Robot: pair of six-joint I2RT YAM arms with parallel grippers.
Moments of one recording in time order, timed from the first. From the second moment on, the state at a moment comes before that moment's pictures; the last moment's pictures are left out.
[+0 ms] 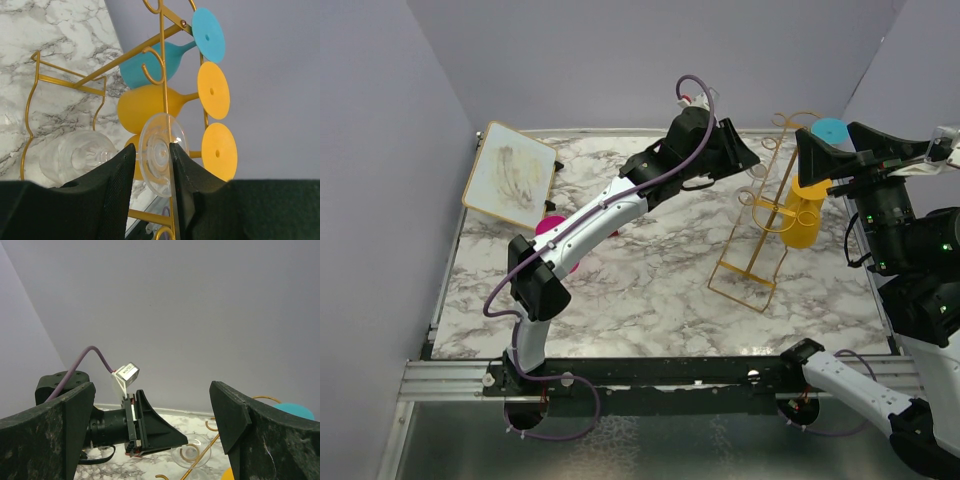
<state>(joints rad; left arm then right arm) -0.87 1.96 2.11 -0.41 0.06 -0.96 0.51 0.81 1.44 -0.22 0.23 0.09</state>
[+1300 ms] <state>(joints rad) -0.87 1.96 2.12 -0.41 0.05 -1.00 0.51 0.78 1.43 -0.21 0.22 0.09</state>
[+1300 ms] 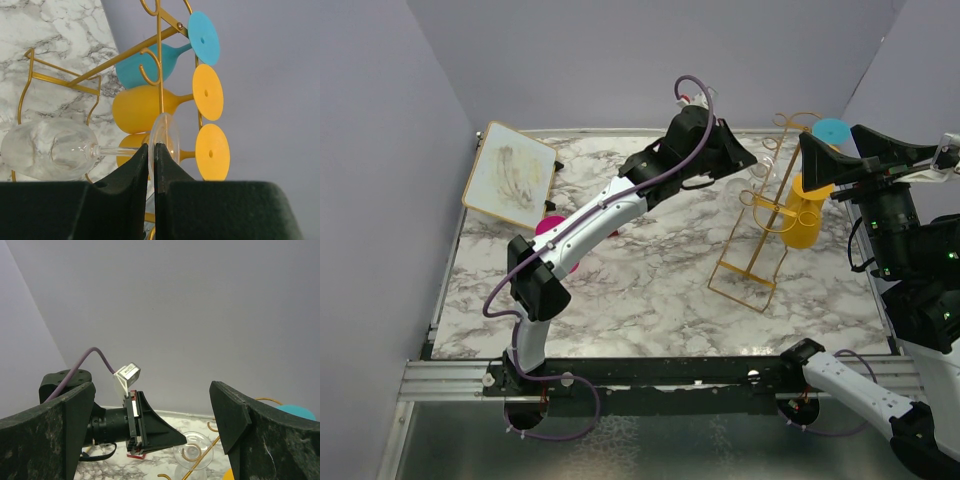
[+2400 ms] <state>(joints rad) -0.76 1.90 1.99 -0.24 0.25 -1.17 0.51 0.79 1.42 -0.21 0.19 0.12</state>
